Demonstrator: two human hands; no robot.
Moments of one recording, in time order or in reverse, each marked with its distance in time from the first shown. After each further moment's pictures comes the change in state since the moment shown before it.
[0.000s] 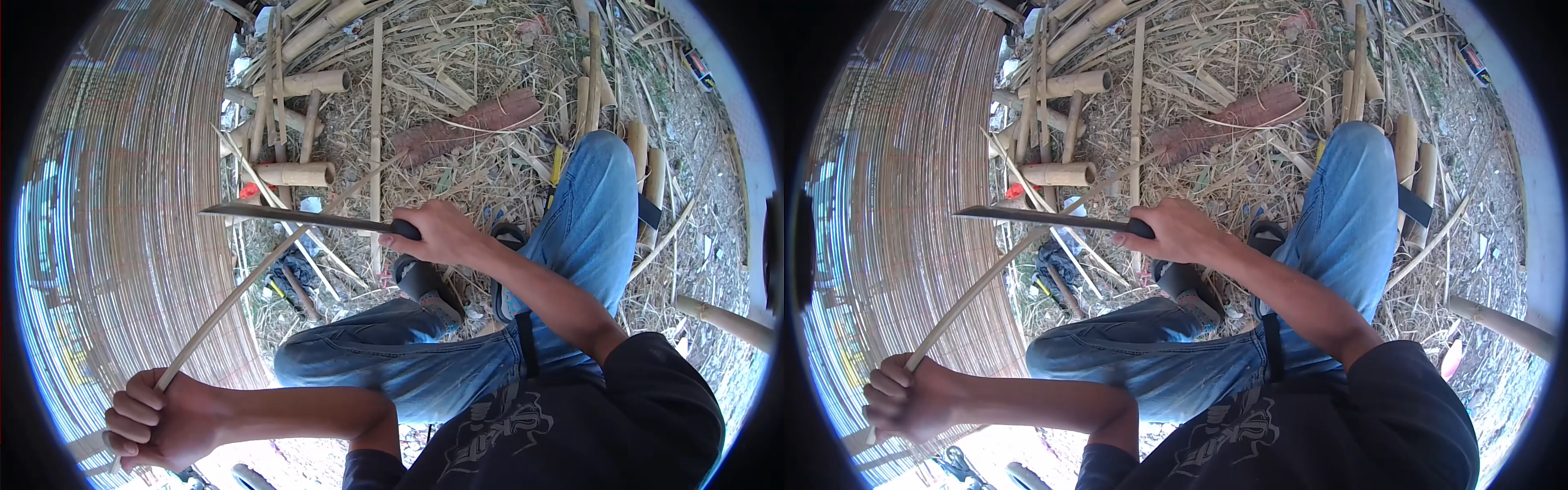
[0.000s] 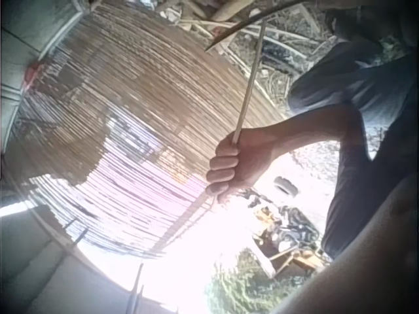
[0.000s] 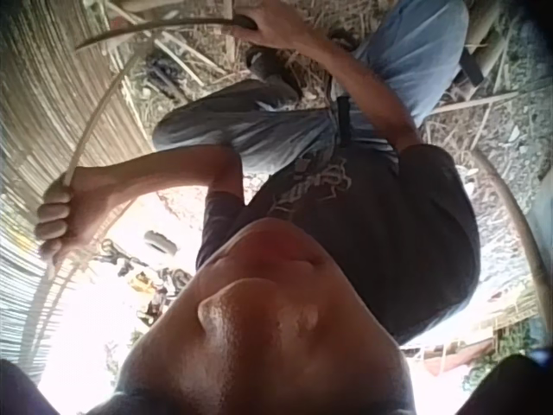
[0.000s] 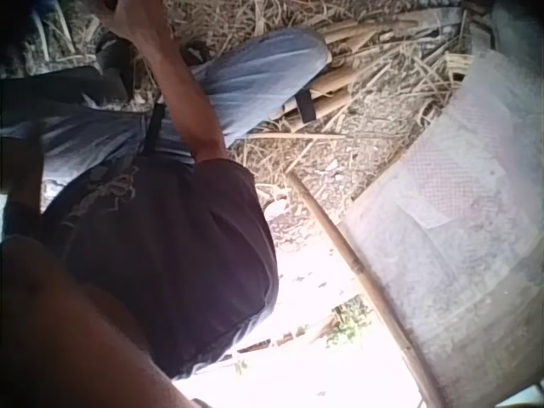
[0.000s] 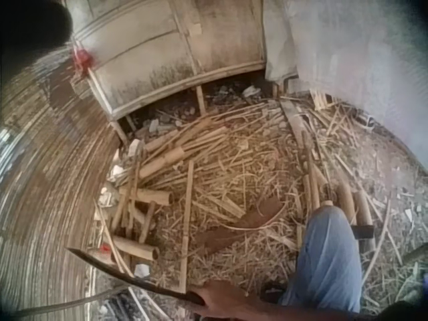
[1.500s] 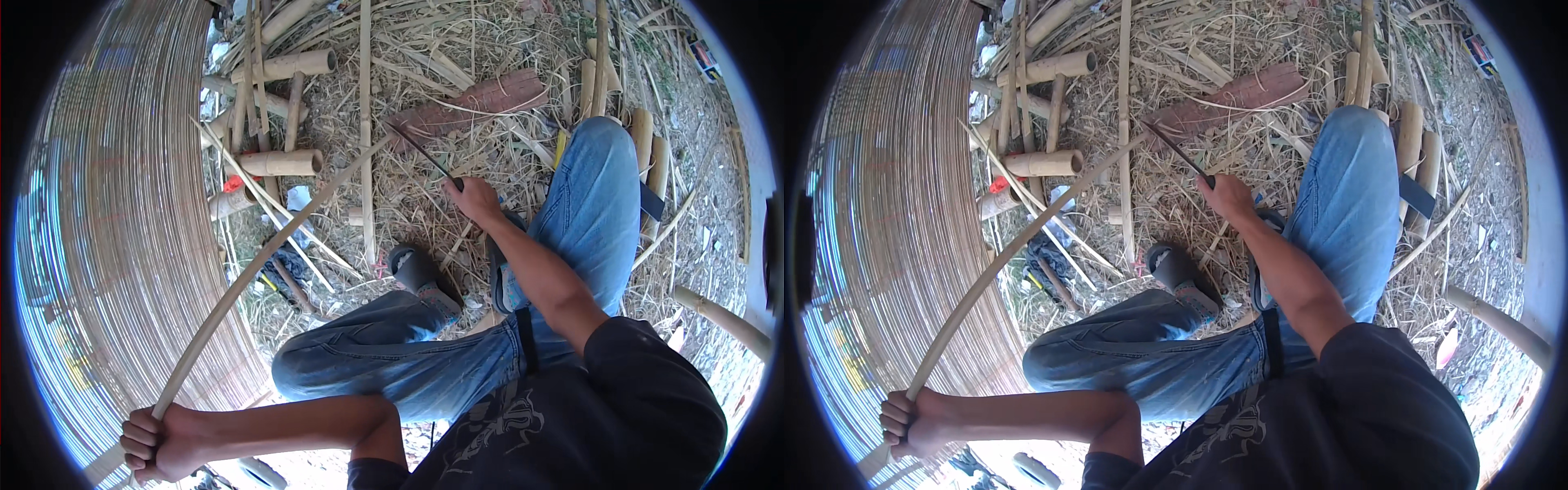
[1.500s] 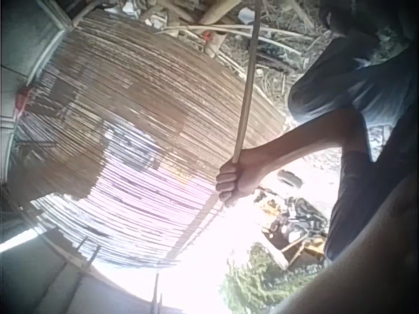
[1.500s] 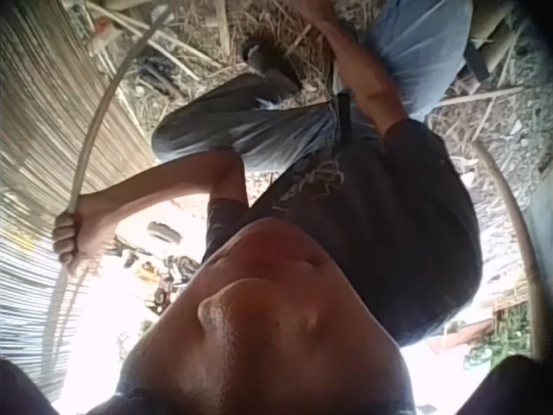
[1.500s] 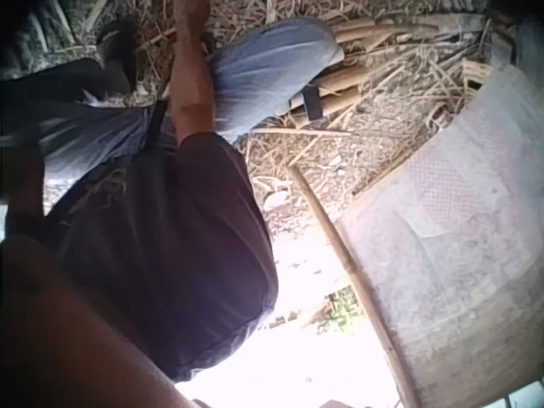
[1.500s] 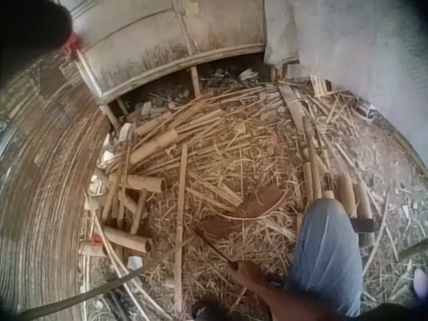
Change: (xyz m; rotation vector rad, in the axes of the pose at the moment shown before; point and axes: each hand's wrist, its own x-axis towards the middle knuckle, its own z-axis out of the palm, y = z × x) left_hand 0.015 -0.013 -0.034 0.370 0.350 0.206; right_hand 0.001 0.165 0.043 -0.087 0.139 0.783
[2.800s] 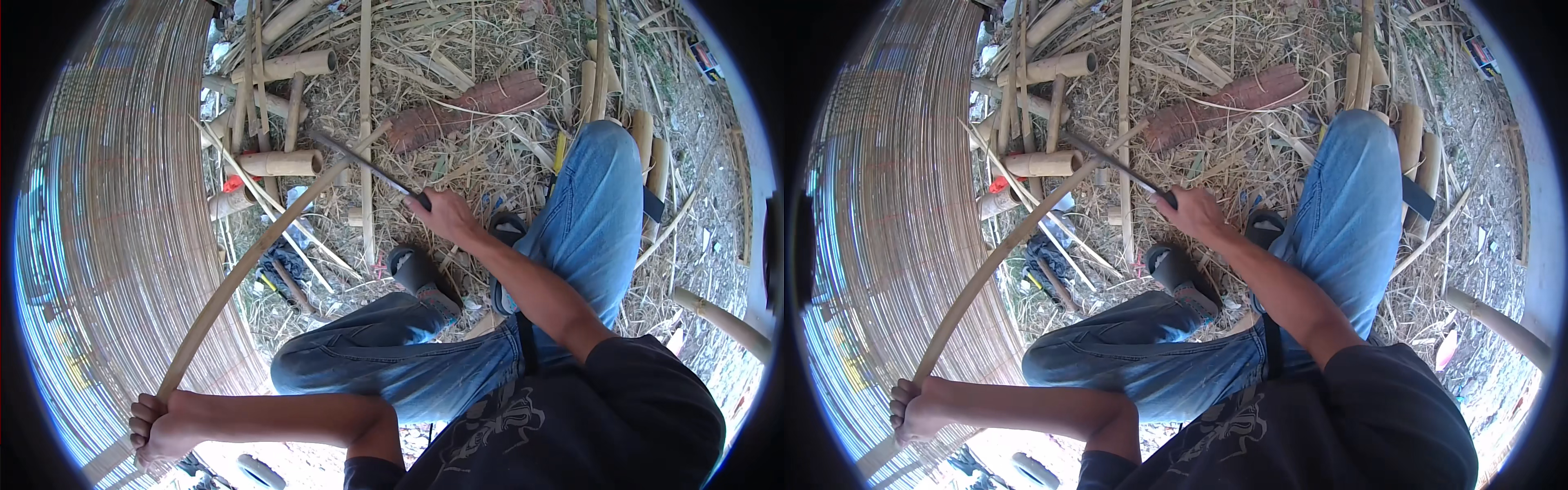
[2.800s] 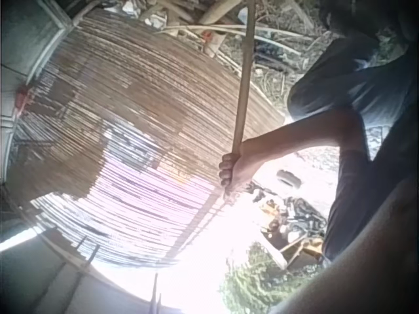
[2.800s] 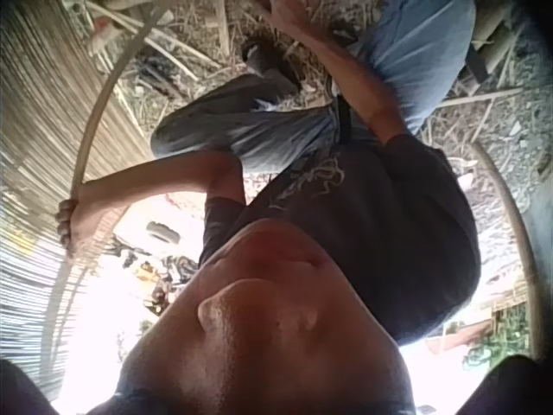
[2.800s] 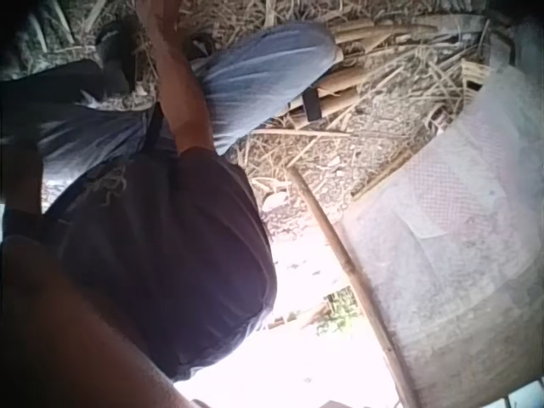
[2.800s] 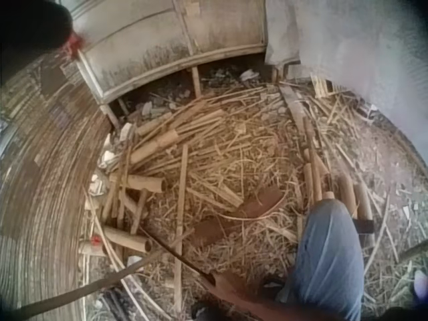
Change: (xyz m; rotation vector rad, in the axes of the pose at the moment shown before) left_hand -0.009 -0.025 0.002 0.463 0.412 0.201; right_hand -0.024 -0.030 0.026 -0.020 0.072 -0.353
